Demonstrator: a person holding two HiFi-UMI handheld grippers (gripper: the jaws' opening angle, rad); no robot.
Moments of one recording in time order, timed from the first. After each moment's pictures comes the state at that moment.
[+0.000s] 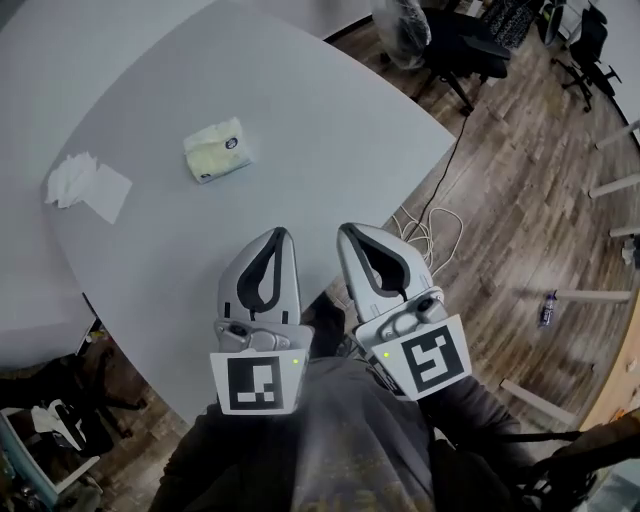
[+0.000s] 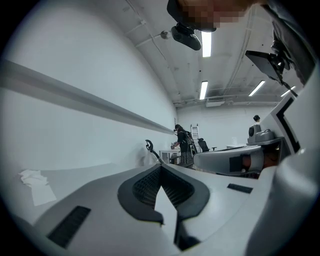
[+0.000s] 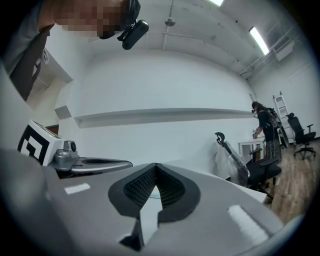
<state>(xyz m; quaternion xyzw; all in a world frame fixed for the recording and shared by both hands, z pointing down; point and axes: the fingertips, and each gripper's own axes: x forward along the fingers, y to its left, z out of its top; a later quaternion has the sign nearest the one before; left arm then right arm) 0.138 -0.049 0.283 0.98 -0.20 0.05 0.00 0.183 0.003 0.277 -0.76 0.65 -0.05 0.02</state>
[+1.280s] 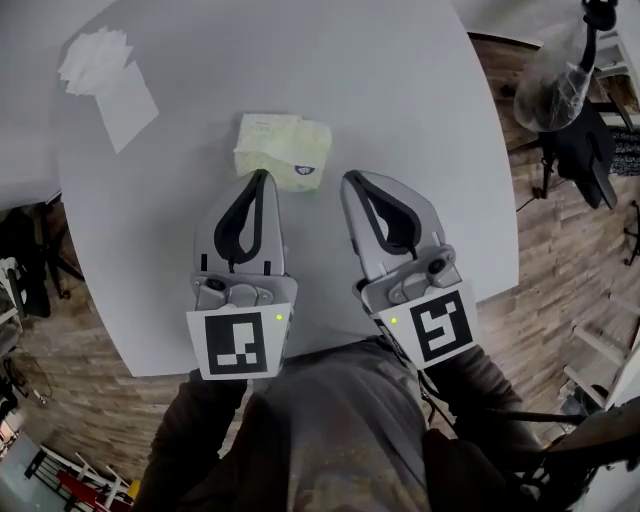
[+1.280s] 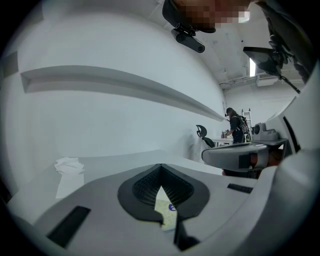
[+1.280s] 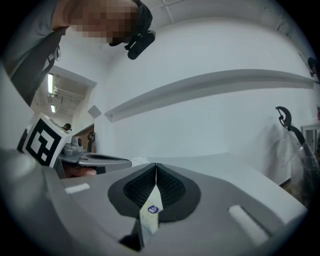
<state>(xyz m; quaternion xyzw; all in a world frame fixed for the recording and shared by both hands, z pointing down) 0.167 -0.316 0.364 0.88 -0.45 0.10 0.06 0.244 -0.286 0.352 -0.55 0.83 -0.08 -0.02</state>
